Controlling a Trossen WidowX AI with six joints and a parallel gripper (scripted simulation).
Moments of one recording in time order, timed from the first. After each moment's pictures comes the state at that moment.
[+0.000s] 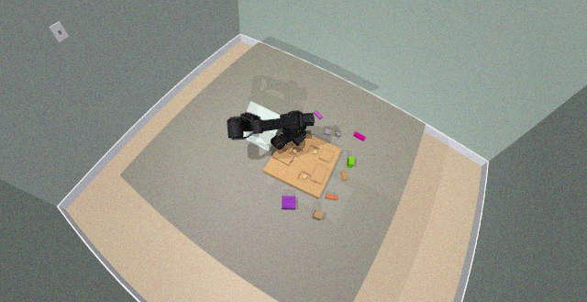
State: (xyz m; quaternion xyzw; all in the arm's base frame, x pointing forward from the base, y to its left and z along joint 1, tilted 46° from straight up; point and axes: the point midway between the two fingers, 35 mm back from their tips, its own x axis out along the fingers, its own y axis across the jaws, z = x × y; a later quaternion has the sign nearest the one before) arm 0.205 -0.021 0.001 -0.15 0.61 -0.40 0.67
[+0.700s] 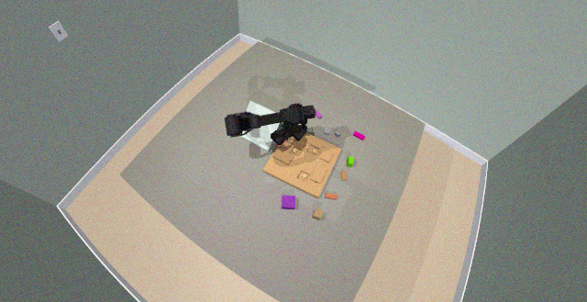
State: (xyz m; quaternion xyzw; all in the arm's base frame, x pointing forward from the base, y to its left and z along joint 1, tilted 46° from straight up) arm 0.208 0.006 0.027 -0.15 0.61 -0.40 0.67
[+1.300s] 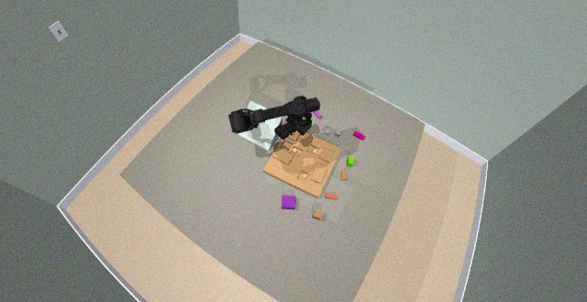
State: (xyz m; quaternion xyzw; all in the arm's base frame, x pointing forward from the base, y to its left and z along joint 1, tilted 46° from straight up) arm 0.221 0.039 0.035 -0.14 0.61 -0.39 0.67
